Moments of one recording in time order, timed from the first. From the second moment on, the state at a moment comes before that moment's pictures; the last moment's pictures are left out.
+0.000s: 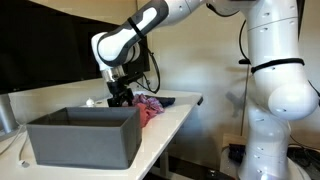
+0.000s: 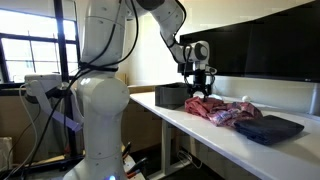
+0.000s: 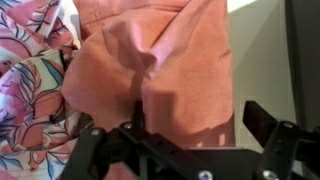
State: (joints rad) arm 0.11 0.15 0.08 -2.00 -0.12 1.97 0.14
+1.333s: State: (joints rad) arm 0.14 0.26 0.09 -1.90 -0.13 1.97 0.14
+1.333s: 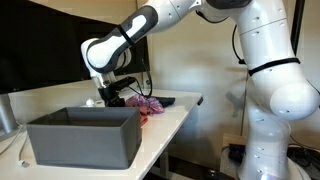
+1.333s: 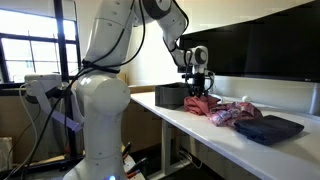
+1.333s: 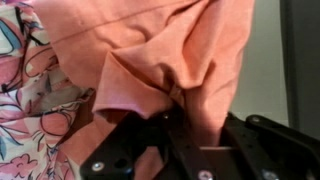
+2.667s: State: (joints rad) arm 0.18 0.16 0.13 -1.84 -0.10 1.70 0.25
